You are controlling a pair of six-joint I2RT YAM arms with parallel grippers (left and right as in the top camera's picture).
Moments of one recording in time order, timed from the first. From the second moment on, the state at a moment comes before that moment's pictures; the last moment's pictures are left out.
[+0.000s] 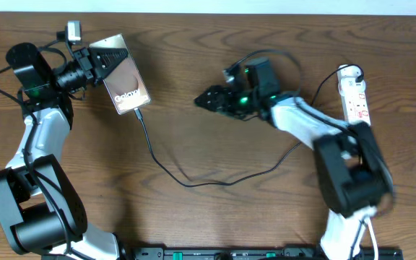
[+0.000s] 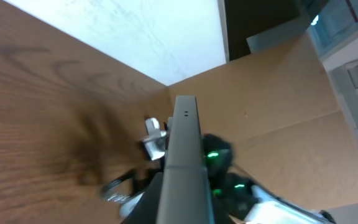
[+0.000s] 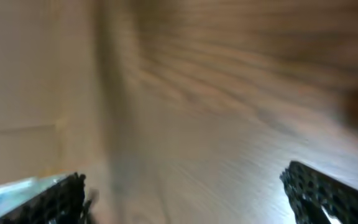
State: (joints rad) left arm 0.33 1.75 1.10 0.45 1.38 -0.97; right arm 0.39 1.95 1.24 -0.15 -0.68 0.59
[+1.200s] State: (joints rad) left arm 0.26 2.02 0.97 -0.26 0.97 -0.32; right arm 0.40 1.48 1.24 -0.54 -0.10 0.44
